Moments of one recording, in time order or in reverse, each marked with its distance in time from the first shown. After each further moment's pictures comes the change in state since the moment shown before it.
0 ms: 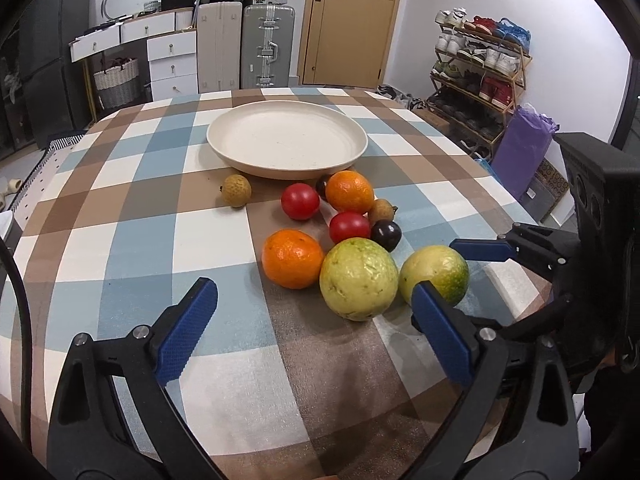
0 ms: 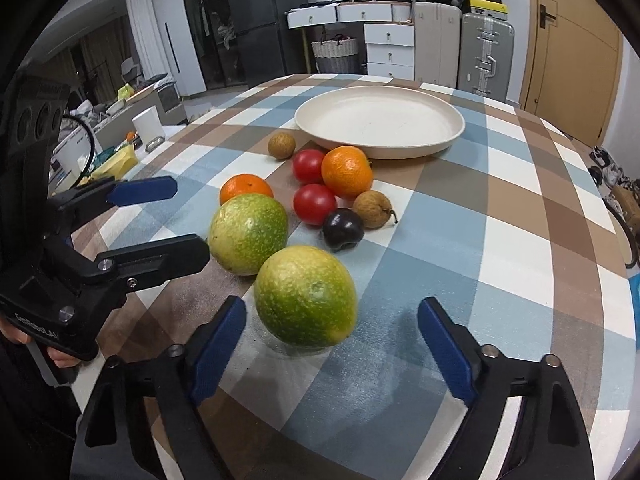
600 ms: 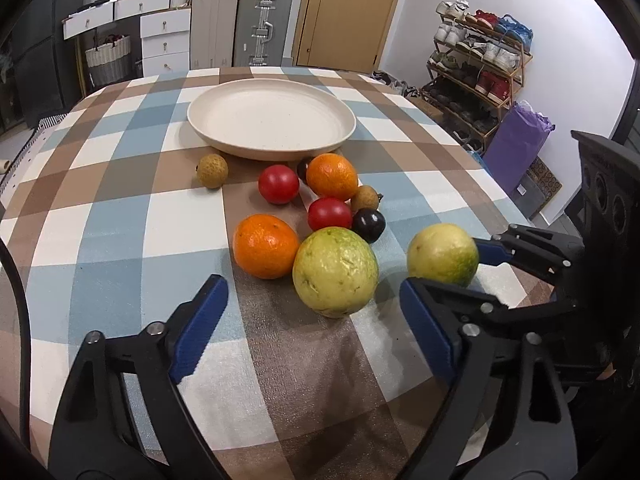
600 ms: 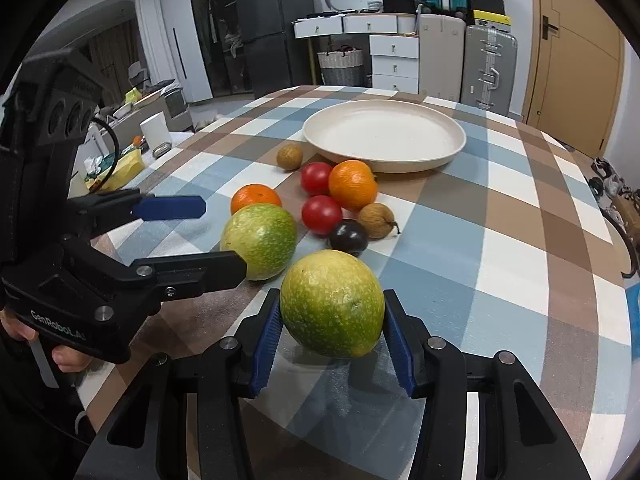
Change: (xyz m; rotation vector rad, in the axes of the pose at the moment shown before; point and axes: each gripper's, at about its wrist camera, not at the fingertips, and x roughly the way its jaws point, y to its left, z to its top) left arm 0.013 -0.008 0.002 -0.047 0.077 -0.055; right arm -0.013 -0.004 -0.002 0.020 -0.062 0.005
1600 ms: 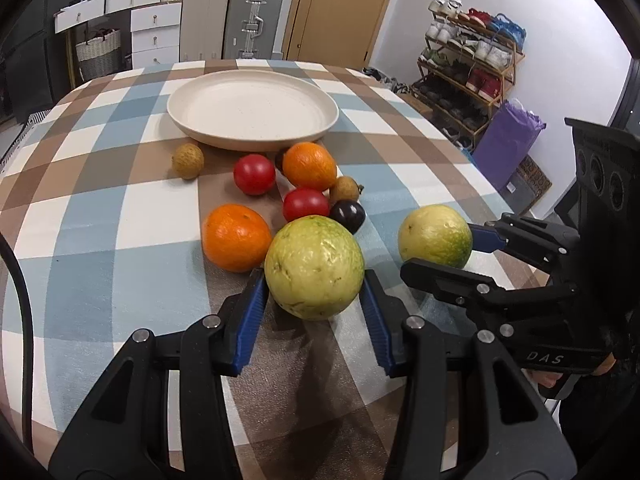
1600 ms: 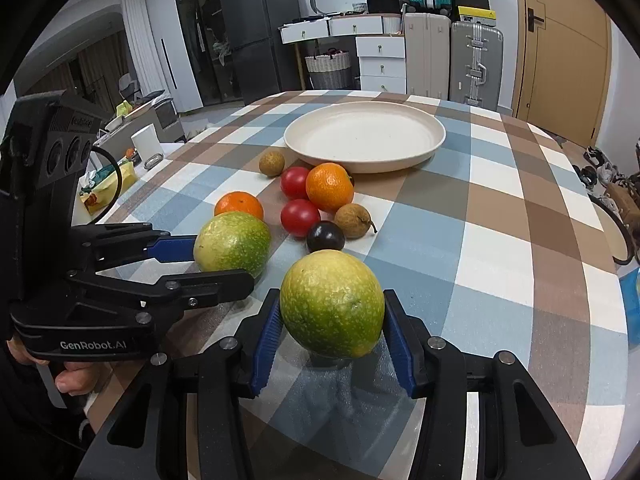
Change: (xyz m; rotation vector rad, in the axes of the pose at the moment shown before) left arm 0.005 -0.008 -0.001 -0.009 -0.001 -0.058; right arm -0.005 -0.012 0.001 0.029 -0.012 -0.005
